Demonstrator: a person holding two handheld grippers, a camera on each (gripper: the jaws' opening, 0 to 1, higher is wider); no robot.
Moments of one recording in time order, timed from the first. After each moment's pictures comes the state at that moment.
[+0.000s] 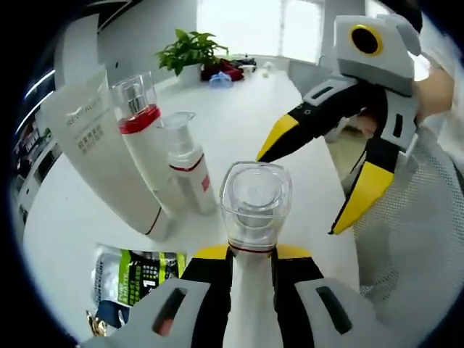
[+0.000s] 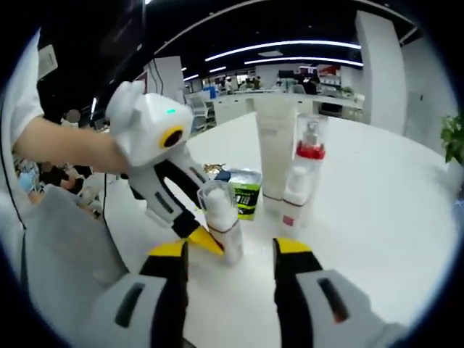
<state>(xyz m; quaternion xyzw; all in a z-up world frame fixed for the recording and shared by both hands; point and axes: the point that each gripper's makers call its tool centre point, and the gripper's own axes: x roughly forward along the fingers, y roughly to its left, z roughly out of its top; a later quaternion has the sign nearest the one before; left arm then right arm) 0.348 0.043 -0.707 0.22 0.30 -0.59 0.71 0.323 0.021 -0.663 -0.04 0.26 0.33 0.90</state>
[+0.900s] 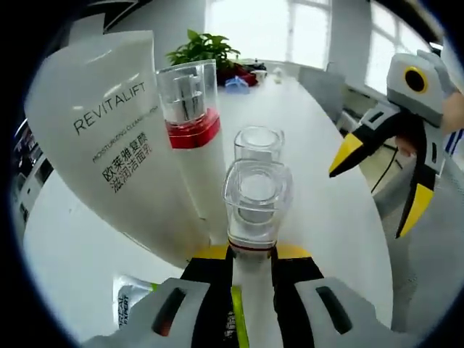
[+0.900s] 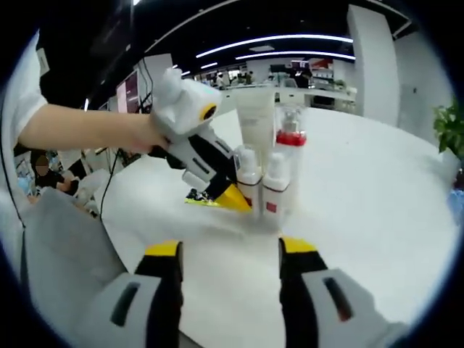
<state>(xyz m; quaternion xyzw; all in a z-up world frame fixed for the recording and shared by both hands) 0.406 0.023 -0.707 0.21 0.29 -0.59 0.72 0.320 0.003 -0.670 -0.04 0.28 0.31 0.91</state>
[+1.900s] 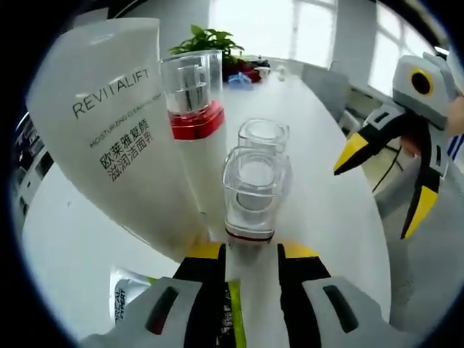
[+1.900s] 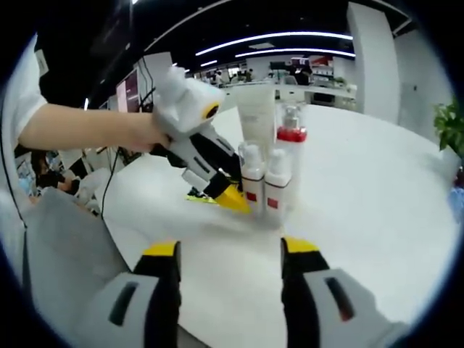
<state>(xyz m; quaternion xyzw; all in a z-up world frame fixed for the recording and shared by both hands) 0.403 0.028 -0.712 0.20 0.31 -0.58 0.72 0.316 0.003 -0.671 -0.04 0.29 0.32 0.90</state>
